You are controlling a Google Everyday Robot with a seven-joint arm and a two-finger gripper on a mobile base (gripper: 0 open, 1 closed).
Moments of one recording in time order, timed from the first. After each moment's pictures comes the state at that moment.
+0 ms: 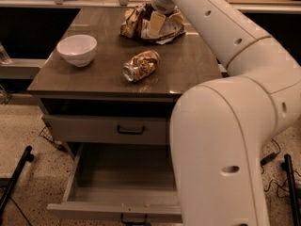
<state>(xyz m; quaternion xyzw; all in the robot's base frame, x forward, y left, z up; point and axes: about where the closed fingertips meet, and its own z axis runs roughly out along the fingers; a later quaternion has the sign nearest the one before) 0.871 -0.055 0.935 -0.54 0.74 -0.19 0.35</state>
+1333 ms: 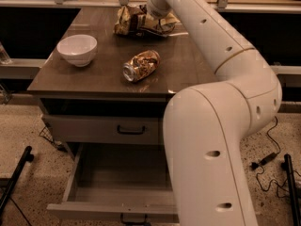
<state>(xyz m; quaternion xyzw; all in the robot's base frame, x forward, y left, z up) 0.895 -0.032 0.909 -0.56 0.72 -0.13 0.38</state>
